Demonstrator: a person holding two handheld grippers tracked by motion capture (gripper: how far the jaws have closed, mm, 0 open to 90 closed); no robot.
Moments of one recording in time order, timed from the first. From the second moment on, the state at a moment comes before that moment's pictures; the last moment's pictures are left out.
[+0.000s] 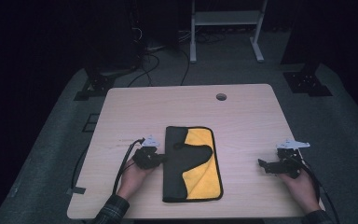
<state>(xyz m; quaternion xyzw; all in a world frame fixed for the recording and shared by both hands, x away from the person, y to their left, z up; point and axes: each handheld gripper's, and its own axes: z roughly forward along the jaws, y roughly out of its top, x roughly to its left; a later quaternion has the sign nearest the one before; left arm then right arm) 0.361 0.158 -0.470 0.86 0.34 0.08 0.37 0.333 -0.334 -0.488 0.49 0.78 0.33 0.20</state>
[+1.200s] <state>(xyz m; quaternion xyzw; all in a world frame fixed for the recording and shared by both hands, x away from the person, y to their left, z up) 0.321 0.232 -0.484 0.85 0.34 0.15 0.36 0.335 -0.330 -0.482 0.48 0.79 0.33 0.20</state>
